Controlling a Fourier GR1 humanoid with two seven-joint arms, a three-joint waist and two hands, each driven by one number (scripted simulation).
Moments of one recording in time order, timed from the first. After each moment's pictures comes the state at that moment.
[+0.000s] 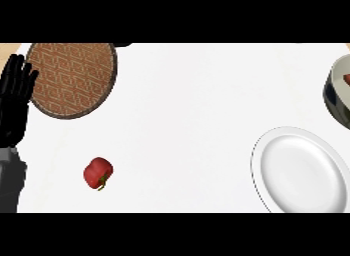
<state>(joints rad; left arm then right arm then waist) -0.28 0.28 0.23 -1.47 0.11 0.01 -0.02 -0.69 -0.89 -0.29 -0.56 0.55 0.31 -0.18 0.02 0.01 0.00</state>
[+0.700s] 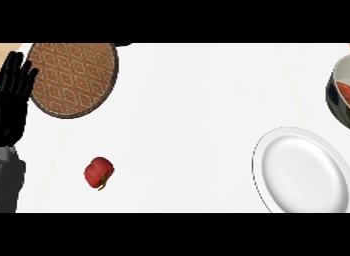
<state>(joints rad) -0.28 0.28 0.23 -1.50 0.12 0.00 0.00 -0.76 -0.85 -0.55 -0.34 0.35 0.12 -0.34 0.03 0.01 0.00</state>
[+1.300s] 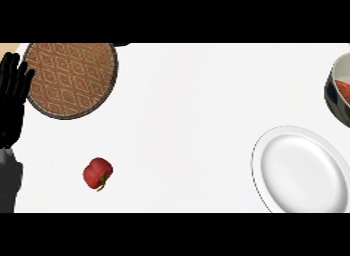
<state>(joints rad) -0.27 0.28 0.24 -1.51 0.12 0.01 0.01 -0.64 -1.08 -0.76 -0.20 0.19 0.21 -0.40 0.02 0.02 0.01</state>
